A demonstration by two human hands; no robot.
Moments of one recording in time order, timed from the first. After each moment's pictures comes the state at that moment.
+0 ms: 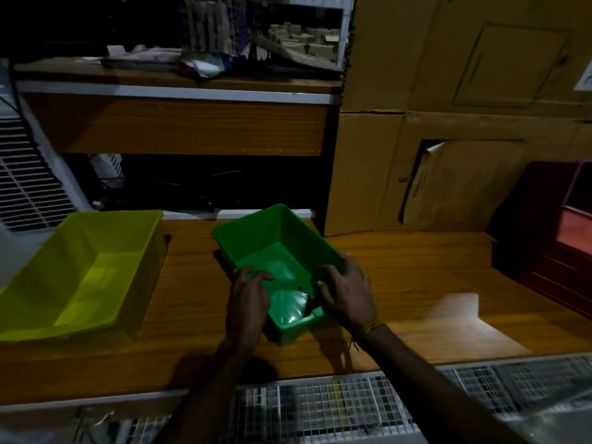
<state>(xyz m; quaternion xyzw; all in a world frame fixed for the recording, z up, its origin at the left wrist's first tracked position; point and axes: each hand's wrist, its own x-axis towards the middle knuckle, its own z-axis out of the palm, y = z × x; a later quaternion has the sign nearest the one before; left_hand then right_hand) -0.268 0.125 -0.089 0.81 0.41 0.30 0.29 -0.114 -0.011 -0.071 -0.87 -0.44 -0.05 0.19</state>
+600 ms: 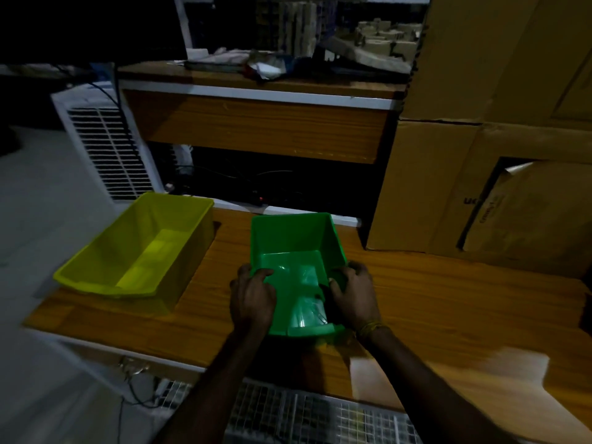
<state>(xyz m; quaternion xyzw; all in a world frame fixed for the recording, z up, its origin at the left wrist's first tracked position) -0.269 0.127 -0.068 0.75 0.59 0.23 0.20 -0.090 0.037 -0.071 -0.84 -0.45 0.10 0.30</state>
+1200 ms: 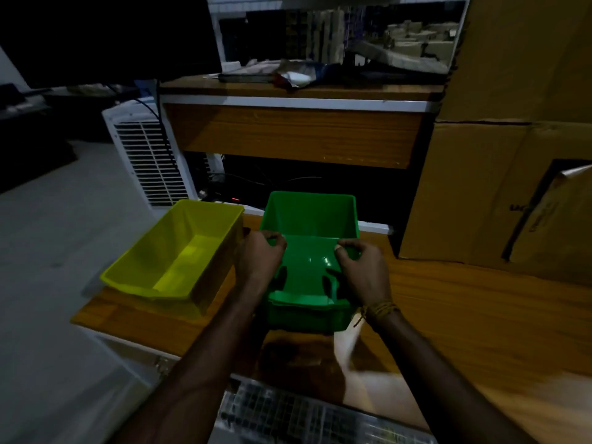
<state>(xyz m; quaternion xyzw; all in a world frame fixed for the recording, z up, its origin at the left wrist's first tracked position) -0.286 0.179 0.029 0.71 0.60 0.31 0.21 -0.130 0.087 -0.010 -0.77 -0.39 0.12 0.48</state>
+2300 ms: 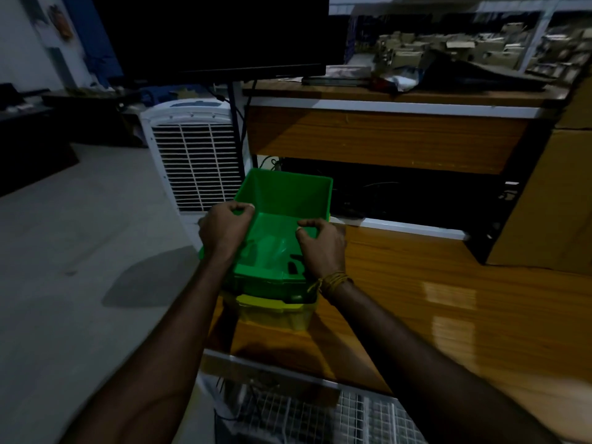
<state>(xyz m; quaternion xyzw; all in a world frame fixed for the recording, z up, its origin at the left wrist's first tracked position) -0.550 0.382 0.047 0.66 0.59 0.40 0.22 -0.412 0.293 0.004 -0.75 -0.38 0.16 0.52</state>
